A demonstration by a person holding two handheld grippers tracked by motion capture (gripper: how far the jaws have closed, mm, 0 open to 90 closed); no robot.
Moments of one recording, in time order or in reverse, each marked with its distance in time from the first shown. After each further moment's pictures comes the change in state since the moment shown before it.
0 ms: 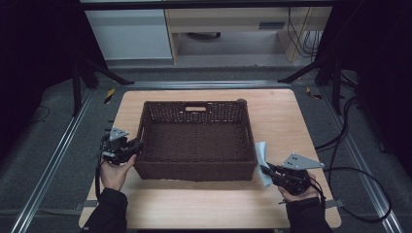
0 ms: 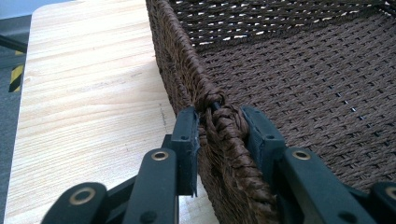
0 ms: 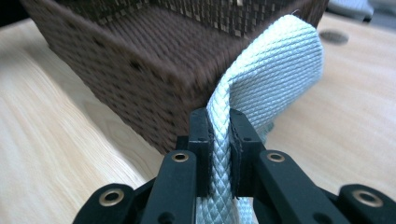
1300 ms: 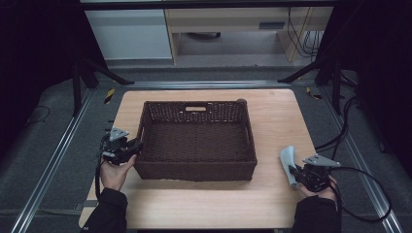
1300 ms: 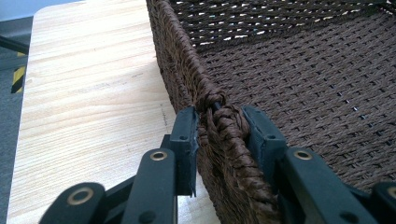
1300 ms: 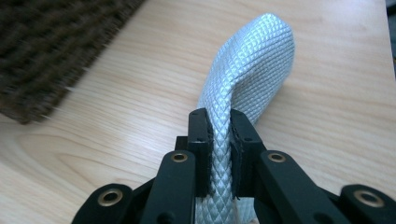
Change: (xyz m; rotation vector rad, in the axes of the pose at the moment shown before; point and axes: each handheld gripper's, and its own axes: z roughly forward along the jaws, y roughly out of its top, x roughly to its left) left arm 0.000 0.000 0.000 -0.001 0.005 0.008; right arm -0.070 -0.059 -0.001 0.189 -0.309 0.205
